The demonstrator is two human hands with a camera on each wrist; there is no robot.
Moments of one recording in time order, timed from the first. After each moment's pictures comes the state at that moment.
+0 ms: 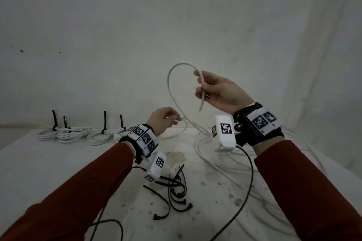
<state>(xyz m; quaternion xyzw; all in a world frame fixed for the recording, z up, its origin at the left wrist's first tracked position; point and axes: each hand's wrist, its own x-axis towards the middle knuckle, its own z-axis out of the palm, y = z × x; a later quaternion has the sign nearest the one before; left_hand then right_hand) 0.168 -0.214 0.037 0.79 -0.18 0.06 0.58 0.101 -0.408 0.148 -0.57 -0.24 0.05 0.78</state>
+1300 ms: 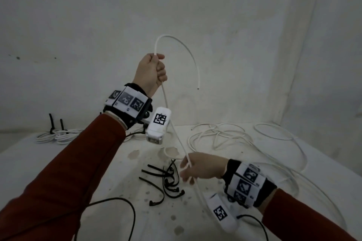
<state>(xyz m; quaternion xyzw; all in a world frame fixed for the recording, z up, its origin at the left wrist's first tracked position) 0.097 -0.232 0.175 0.52 -0.21 0.12 0.82 0.004 -0.391 0.024 -0.92 -0.13 0.20 0.32</state>
